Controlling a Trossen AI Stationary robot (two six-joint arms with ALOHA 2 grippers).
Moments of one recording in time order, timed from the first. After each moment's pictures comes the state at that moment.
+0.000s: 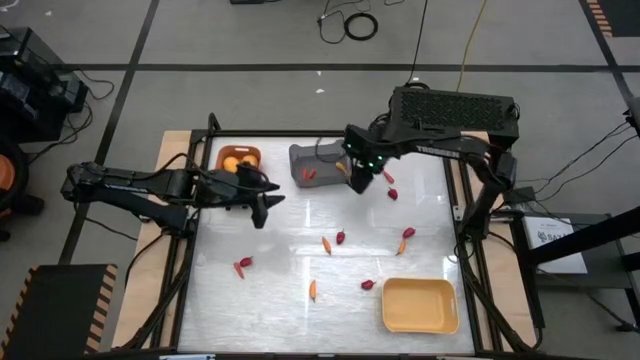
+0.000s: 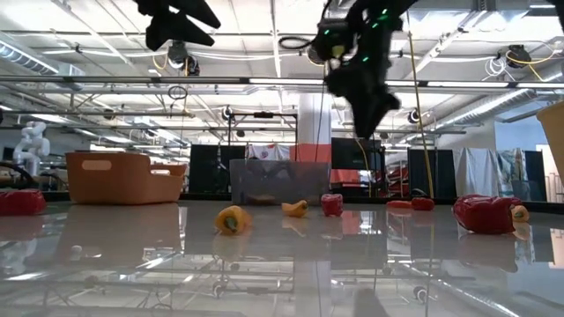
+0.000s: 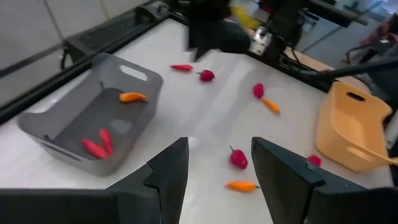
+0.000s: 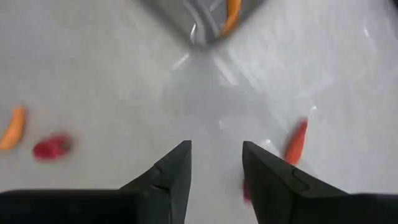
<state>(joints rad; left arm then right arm) -0.07 1.02 0.92 -0.41 -0.32 -0.47 -0.38 1.75 1.50 -1.12 0.03 0.32</state>
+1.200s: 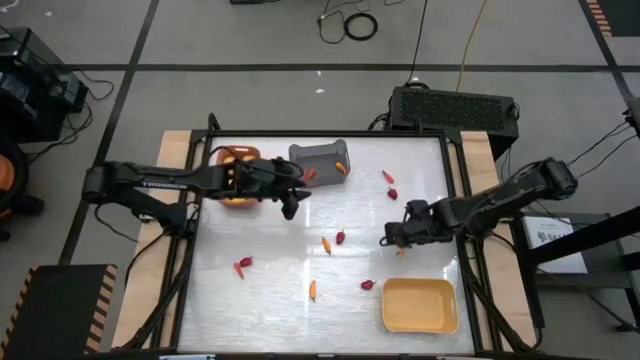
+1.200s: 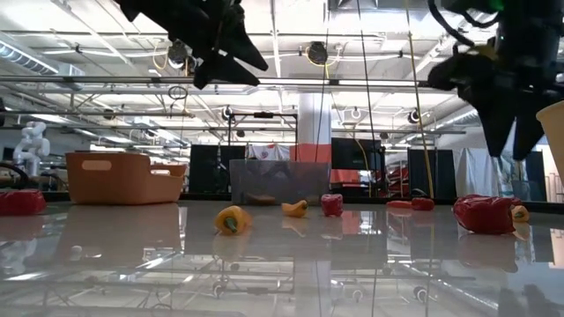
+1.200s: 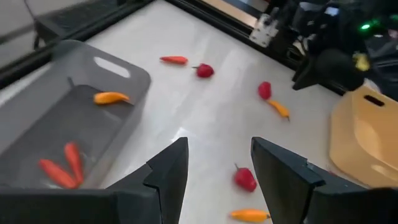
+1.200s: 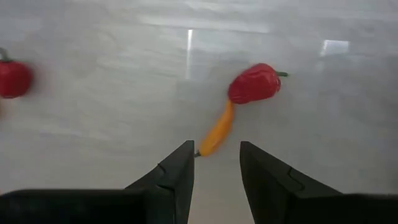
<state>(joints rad) 0.10 1.30 0.92 -0.13 -0.09 -0.41 0.30 1.27 0.83 -0.99 0.12 1.82</state>
